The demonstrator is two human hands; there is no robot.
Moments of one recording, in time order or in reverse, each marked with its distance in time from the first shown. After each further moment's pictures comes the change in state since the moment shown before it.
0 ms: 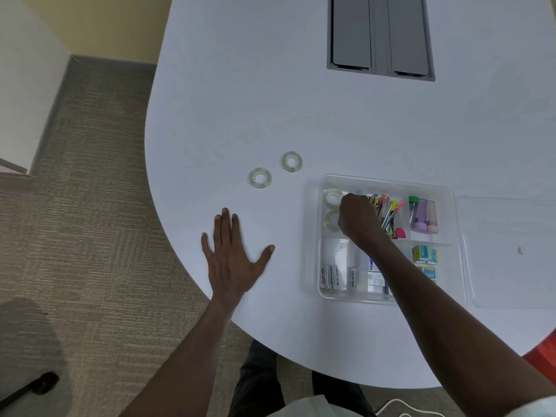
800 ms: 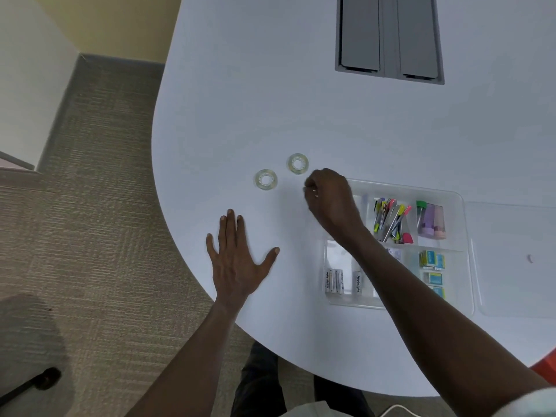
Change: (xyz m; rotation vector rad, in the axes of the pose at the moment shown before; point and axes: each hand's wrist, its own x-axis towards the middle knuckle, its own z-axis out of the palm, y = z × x) left_hand 0.000 0.001 0.000 0.011 0.017 -0.002; right_hand 0.022 -0.052 -0.001 0.382 0.416 -0.304
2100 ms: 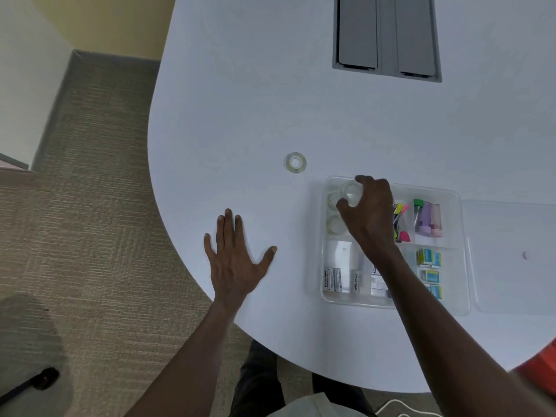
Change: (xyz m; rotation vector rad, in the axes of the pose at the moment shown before) left_hand 0.000 -0.001 -0.001 0.004 -0.003 0.002; right_hand -0.035 0.023 -0.040 0.018 0.111 0.431
